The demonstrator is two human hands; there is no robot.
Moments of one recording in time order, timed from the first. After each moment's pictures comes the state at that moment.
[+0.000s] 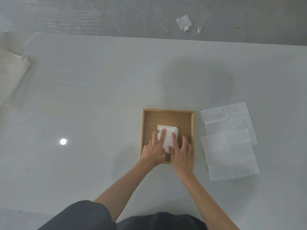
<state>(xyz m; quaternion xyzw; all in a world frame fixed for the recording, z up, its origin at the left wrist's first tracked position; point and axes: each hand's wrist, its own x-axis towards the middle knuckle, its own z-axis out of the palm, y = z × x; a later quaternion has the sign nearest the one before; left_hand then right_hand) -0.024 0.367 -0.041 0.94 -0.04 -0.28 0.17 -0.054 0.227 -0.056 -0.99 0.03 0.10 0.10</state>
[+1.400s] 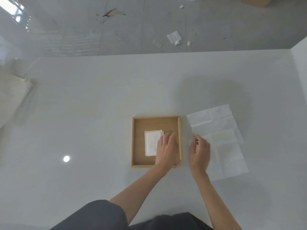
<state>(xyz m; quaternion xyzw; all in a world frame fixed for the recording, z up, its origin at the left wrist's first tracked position) -0.019 0.267 -0.023 0.94 -0.02 -0.07 0.34 -0.031 0.139 -0.025 -0.90 0.20 -0.09 0.36</state>
